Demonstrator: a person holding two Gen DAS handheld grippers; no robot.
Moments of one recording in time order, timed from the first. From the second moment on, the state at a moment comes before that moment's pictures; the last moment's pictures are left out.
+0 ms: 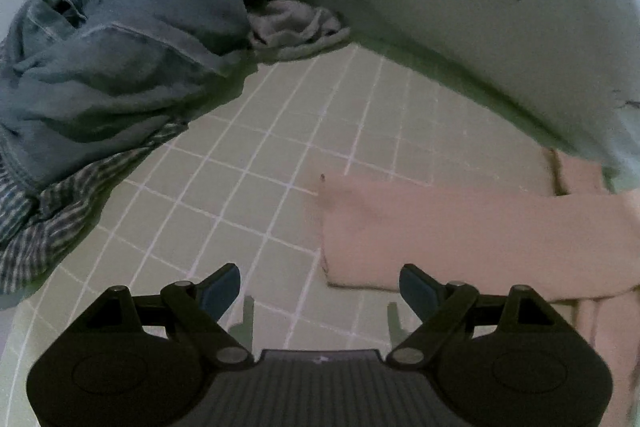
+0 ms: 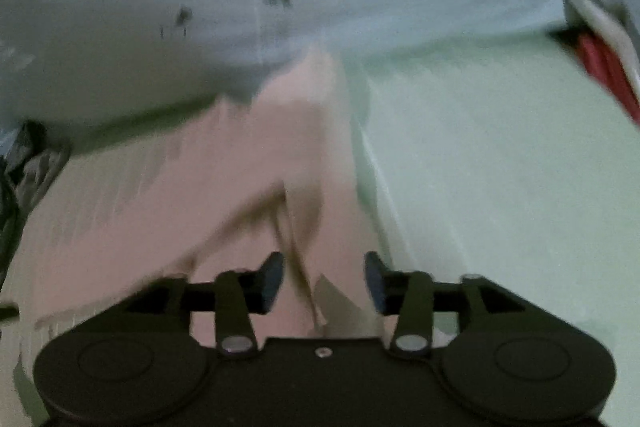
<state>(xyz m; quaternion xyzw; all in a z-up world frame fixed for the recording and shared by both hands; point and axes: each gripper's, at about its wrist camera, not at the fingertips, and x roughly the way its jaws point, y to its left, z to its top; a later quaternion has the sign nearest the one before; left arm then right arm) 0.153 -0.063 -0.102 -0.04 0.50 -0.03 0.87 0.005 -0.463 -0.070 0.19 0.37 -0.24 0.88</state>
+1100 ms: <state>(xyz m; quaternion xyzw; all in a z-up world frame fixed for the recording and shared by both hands) 0.184 -0.104 -0.105 -0.04 0.47 -0.09 0.88 0.031 -0.514 -0.089 0.19 0.36 -0.26 0.88</state>
